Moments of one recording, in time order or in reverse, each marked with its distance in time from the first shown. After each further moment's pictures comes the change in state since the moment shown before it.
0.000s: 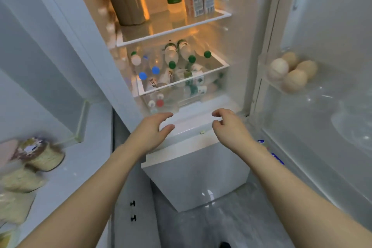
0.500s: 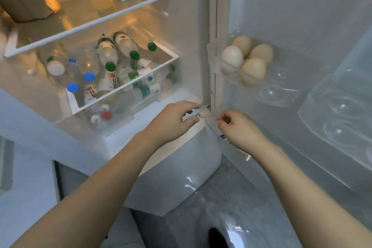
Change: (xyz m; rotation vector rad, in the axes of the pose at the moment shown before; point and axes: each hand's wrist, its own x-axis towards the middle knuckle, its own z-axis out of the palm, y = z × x) left_hand 0.113 0.103 0.077 -0.129 -0.249 0.426; right_hand 0.014 0.087 -0.054 -0.036 0.150 0.286
